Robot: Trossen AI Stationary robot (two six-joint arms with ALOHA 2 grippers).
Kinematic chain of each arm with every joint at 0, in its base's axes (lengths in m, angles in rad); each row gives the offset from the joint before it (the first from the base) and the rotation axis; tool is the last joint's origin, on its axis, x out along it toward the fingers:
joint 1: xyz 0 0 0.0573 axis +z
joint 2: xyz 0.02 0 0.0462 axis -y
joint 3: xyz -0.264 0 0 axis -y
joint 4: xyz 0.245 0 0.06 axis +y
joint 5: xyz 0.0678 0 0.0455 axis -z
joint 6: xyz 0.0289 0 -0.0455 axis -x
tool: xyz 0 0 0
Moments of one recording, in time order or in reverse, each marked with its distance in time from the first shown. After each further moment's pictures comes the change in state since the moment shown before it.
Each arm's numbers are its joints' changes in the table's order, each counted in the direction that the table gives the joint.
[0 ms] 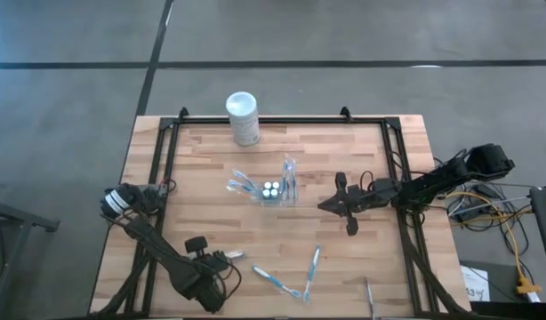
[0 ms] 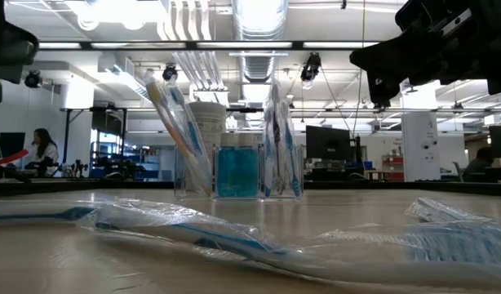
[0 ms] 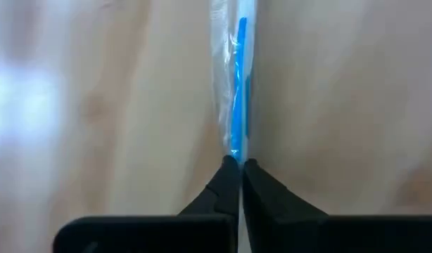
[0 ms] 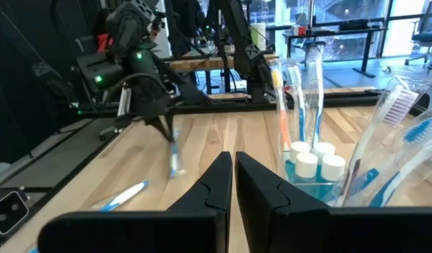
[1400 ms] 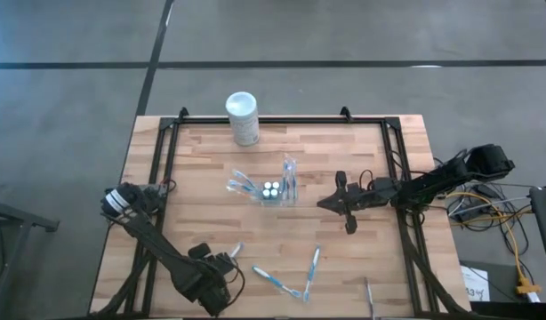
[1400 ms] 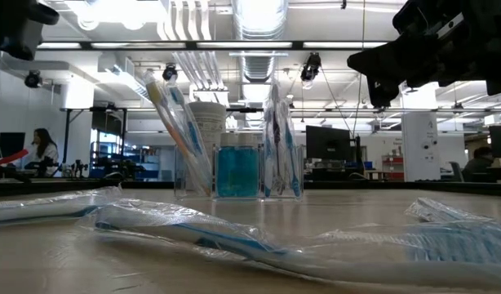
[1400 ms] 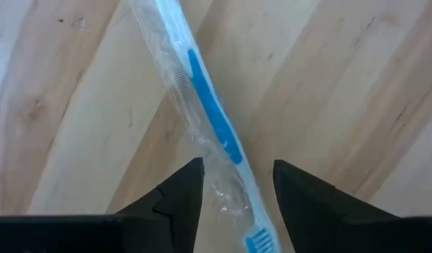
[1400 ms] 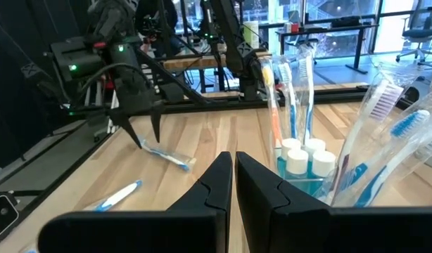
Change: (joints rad) left arm 0.015 0.000 0.063 -0.081 0.002 0.155; right arm -0.016 0.000 0.000 0.007 0.010 -0.011
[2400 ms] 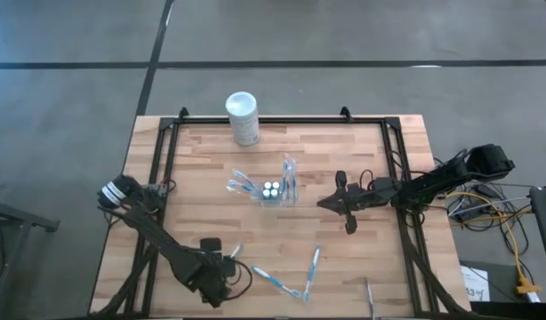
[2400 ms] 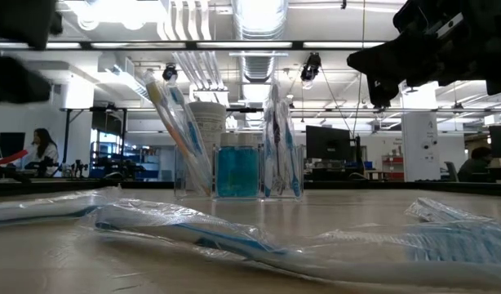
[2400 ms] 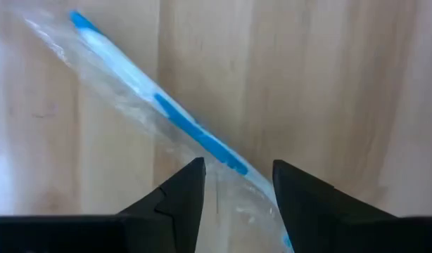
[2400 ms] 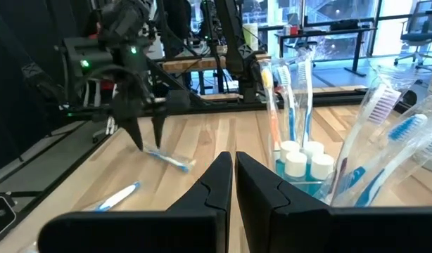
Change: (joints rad) left arm 0.047 0.072 -0.093 -0.108 0.042 -0.479; right arm 0.000 0.000 0.000 -0.007 0.002 0.009
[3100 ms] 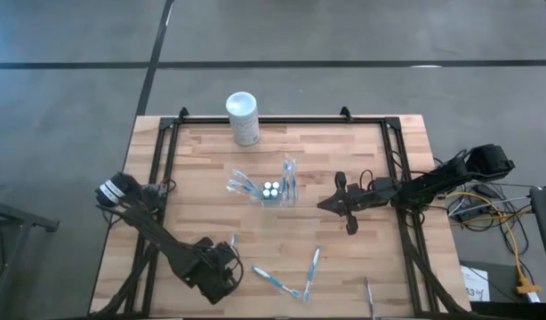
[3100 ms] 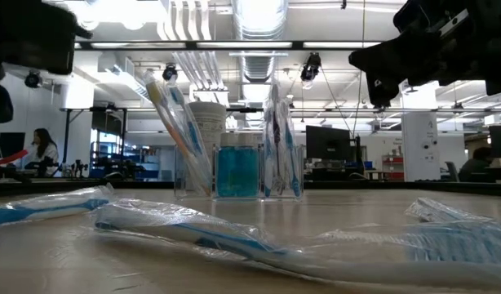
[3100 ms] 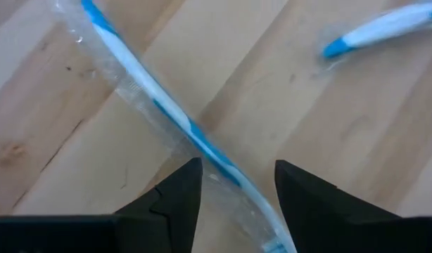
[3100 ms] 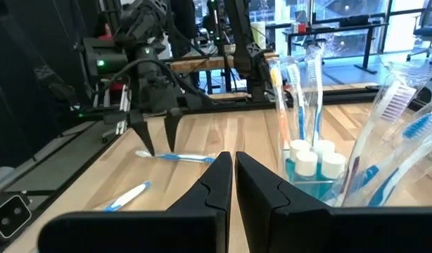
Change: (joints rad) left arm -0.004 0.030 -0.089 -0.146 -0.154 0.568; right arm 0.000 0.000 0.000 -0.001 -0.028 -0.020
